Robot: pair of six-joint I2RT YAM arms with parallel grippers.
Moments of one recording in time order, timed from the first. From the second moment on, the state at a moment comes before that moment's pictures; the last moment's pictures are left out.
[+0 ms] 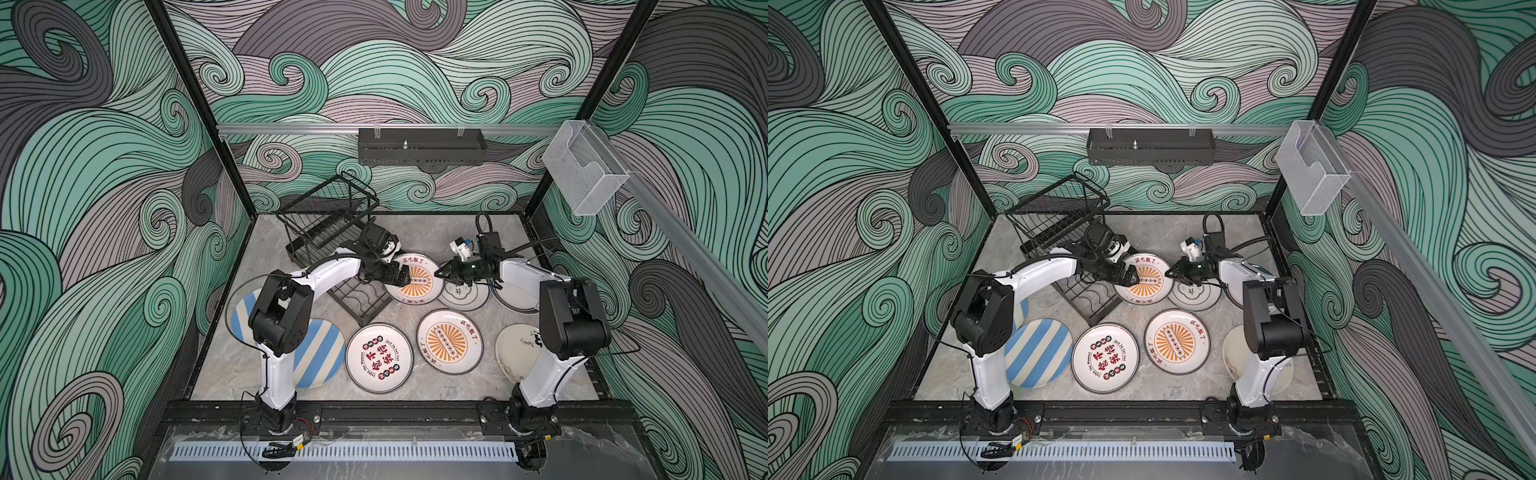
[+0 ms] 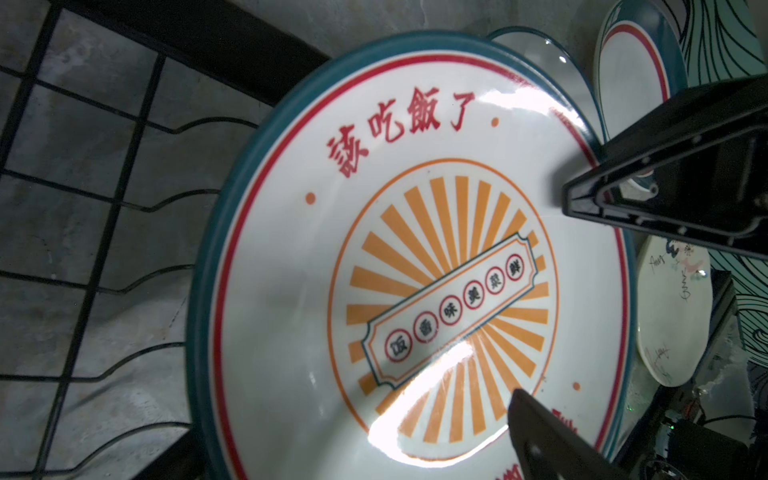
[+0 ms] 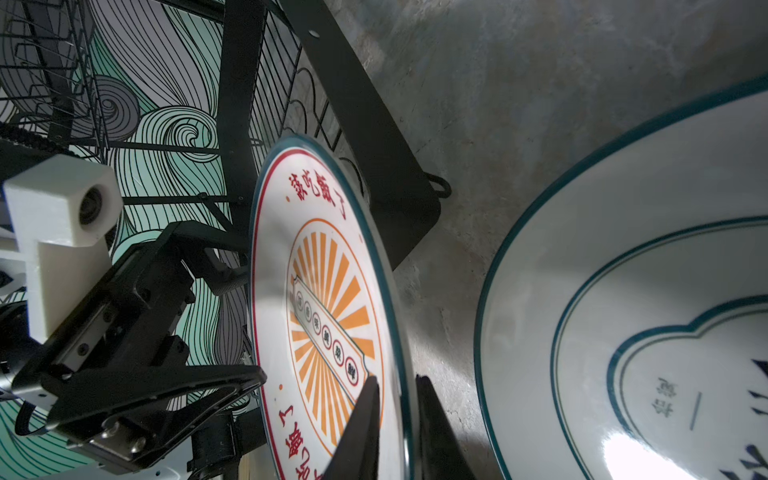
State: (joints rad) left arm -0.57 1.92 1.48 -0.59 0.34 -0.24; right arm 0.13 1.80 1.12 -0.34 -0.81 0.35
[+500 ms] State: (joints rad) left arm -0.57 1.92 1.51 -0.63 0.33 -0.22; right arm 0.14 1.75 1.11 -0.34 -0.80 0.37
